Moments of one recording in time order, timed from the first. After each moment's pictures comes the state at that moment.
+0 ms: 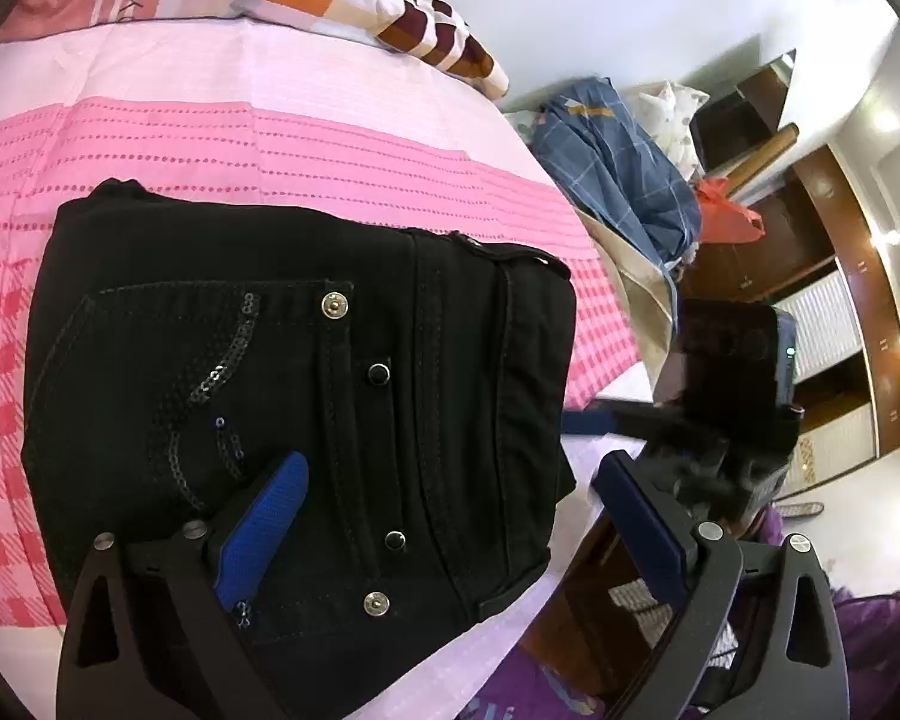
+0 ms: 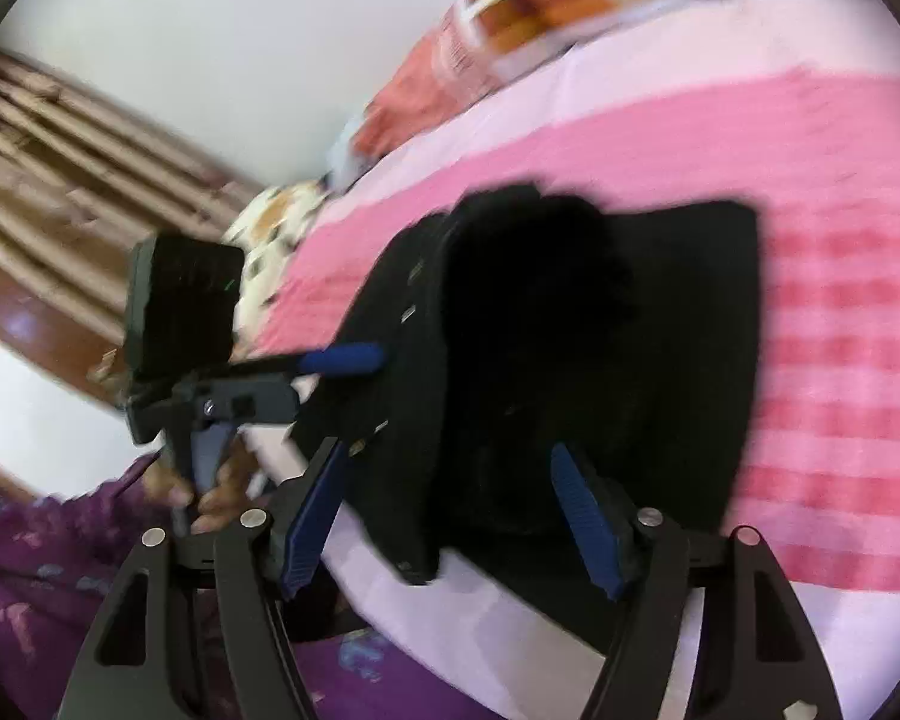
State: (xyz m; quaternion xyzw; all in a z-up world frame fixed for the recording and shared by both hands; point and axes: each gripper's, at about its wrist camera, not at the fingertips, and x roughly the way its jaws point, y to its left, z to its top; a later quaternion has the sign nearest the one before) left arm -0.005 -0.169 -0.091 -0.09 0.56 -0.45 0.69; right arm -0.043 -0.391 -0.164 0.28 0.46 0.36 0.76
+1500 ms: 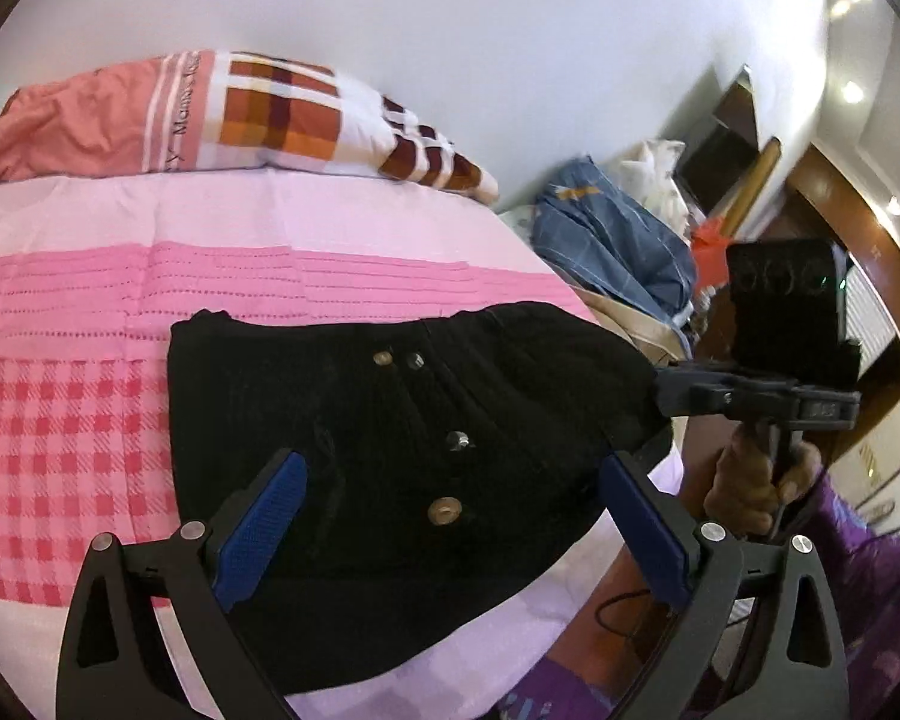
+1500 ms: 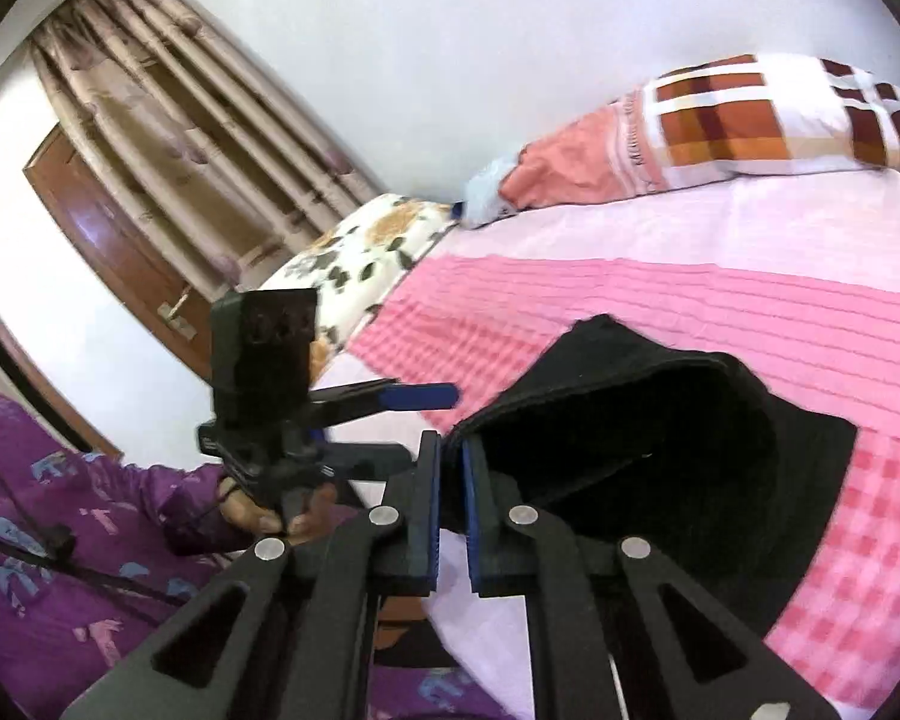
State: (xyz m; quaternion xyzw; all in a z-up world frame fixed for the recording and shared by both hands) left arm -0.039 -0.123 -0.038 -0.09 0.44 -0.42 0.79; right arm -0.033 -0.360 -0.052 0.20 0.36 0.42 0.81
